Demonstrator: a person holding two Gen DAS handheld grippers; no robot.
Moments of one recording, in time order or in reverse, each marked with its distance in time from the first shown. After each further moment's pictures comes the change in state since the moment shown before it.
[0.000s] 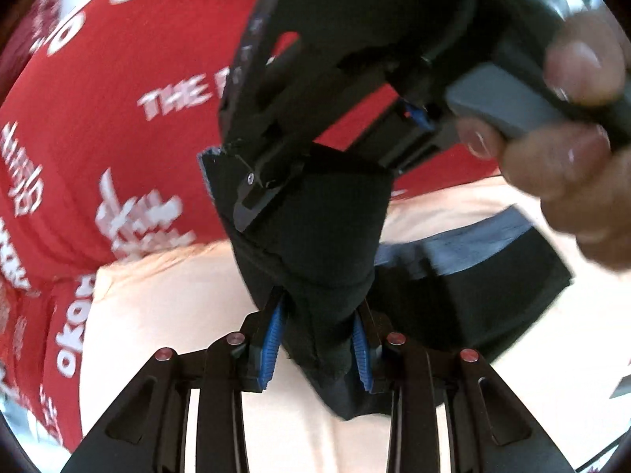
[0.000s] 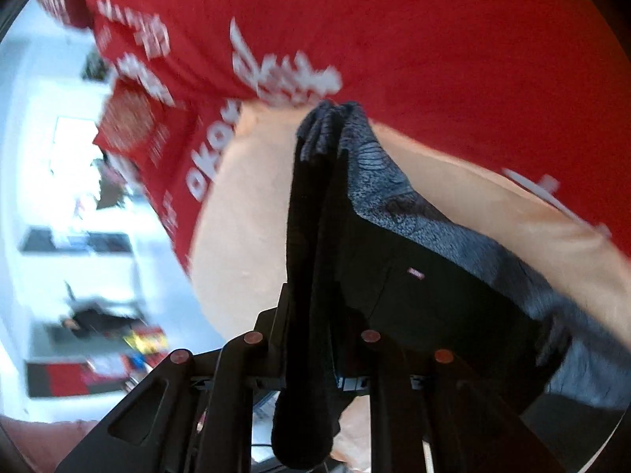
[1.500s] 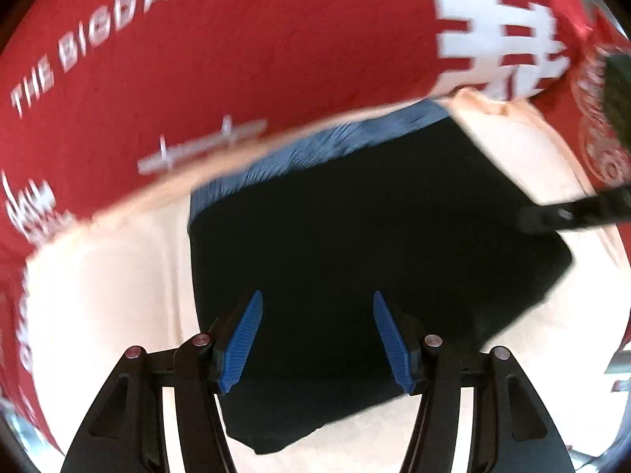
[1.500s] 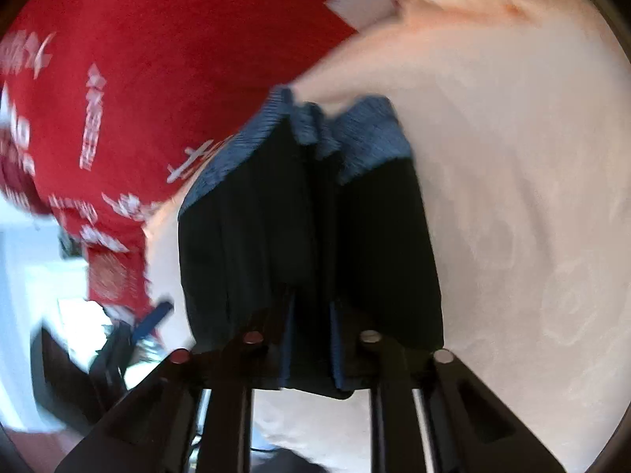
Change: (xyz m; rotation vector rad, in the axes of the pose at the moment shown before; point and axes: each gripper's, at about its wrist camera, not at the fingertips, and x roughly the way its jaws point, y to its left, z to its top) left arm 0.100 -0.126 0.008 0.024 0.299 -0.101; right arm -0.165 -0.293 -0.239 0.460 -0.317 -0.045
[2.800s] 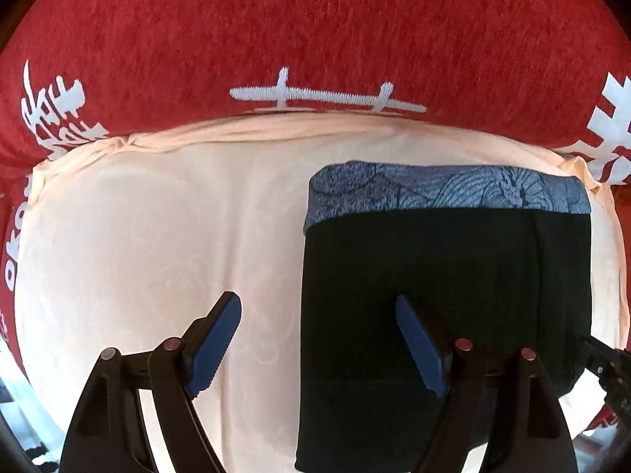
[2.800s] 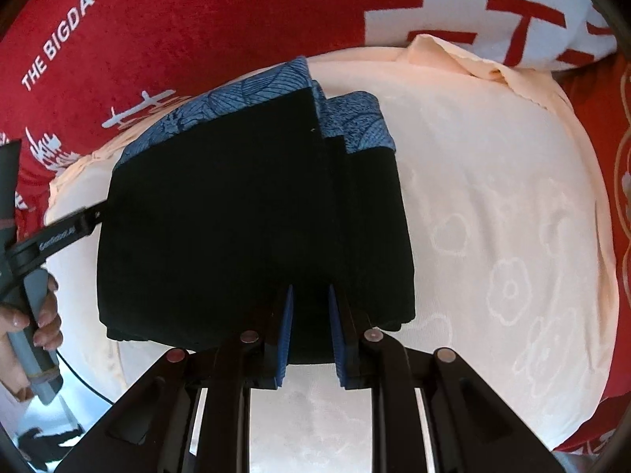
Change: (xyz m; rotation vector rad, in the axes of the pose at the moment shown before) left arm 0.031 0.096 0.025 -0.307 0.118 0.037; right arm 0.033 0.048 -0.024 -0.126 -0.043 -0.429
